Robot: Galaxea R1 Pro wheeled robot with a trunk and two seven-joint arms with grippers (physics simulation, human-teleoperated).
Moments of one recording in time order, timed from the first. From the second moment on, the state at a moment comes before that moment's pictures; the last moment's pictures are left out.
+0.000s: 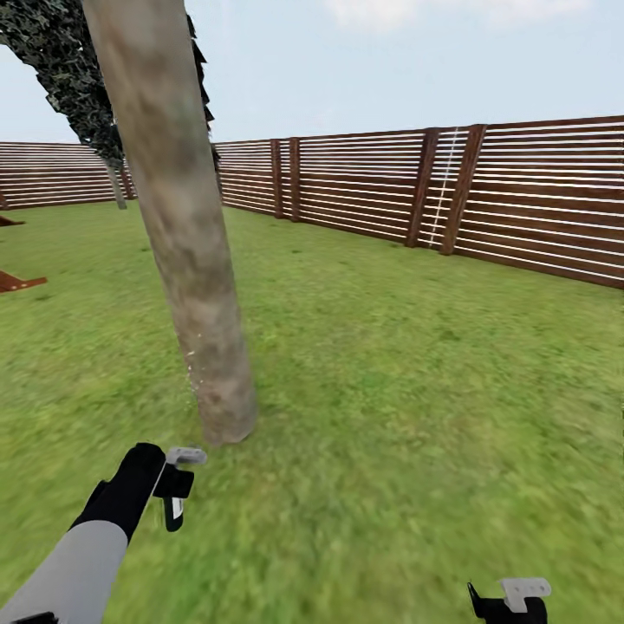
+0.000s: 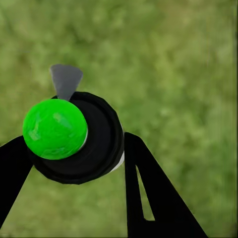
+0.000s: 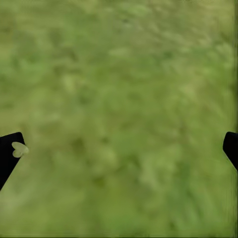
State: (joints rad) left arm -0.69 0.08 0.22 -0.72 -0.51 0.85 -0.38; right arm -0.39 -0.19 -0.56 -0.13 0.53 -0.51 0.07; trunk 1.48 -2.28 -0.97
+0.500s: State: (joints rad) left arm -0.67 0.04 0.32 -0.68 -0.50 0.76 -0.34; right arm -0.39 -0.19 -0.56 -0.13 0.53 -0.51 0.07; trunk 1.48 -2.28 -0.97
